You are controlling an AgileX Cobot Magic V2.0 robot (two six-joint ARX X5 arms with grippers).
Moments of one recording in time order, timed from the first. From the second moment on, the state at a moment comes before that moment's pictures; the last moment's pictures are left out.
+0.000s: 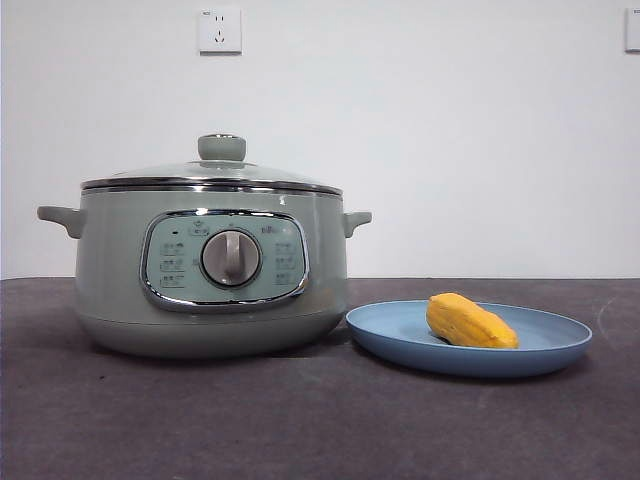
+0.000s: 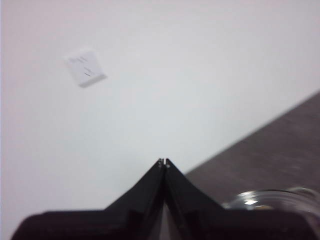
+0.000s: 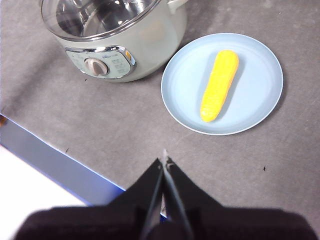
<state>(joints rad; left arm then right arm) 0.02 0.74 1.22 -0.43 0.35 0.36 0.41 0.69 1.01 -1.06 -0.23 0.08</state>
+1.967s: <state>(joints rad) 0.04 0.01 0.02 -0.18 0.13 0.08 0.41 0.69 1.01 -1.06 -0.23 0.08</state>
